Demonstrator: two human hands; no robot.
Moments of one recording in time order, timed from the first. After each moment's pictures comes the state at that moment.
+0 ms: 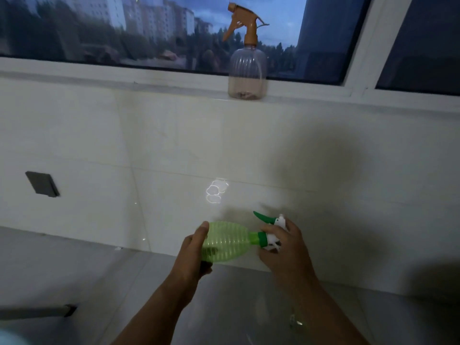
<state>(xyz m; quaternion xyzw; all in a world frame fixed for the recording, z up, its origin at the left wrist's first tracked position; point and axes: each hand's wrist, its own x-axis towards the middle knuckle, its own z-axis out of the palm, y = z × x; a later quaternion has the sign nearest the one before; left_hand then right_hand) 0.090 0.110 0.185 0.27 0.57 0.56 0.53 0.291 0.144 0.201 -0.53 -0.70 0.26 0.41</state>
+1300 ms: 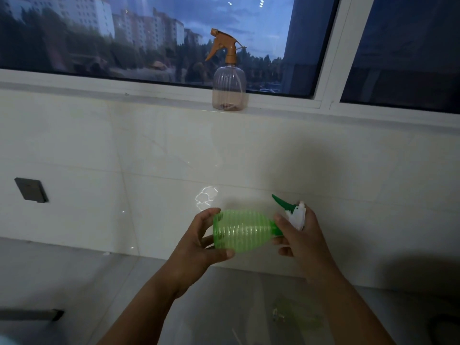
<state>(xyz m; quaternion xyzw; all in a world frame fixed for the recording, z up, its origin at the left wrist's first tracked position) 0.118 0.071 0.244 0.51 0.43 0.53 0.52 0.340 0.112 0.276 -0.52 -0.50 0.46 0.52</state>
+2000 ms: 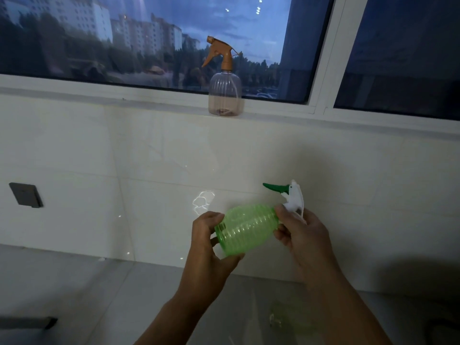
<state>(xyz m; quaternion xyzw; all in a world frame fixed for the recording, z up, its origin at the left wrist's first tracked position) 0.159 0.069 0.230 0.63 0.45 0.62 0.16 0.334 0.104 0.303 -0.48 -0.37 0.51 0.61</state>
